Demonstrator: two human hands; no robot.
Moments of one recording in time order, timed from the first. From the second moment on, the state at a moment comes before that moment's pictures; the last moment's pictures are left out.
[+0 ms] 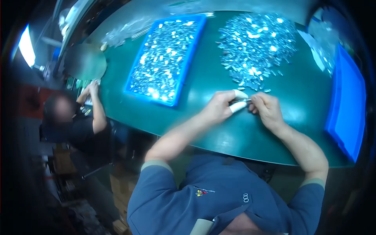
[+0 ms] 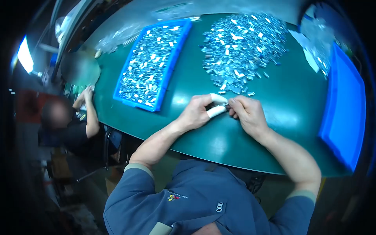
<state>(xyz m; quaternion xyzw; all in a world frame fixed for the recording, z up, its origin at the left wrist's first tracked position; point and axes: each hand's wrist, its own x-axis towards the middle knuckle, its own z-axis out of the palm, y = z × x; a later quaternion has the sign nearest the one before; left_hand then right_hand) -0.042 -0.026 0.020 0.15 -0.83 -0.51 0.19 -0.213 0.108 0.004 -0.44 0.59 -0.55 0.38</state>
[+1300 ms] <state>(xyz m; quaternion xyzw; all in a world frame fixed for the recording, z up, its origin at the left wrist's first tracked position) -0.033 -0.030 0.026 0.13 -0.85 -0.46 0.22 -0.218 0.111 0.007 -0.42 0.65 -0.50 0.39</state>
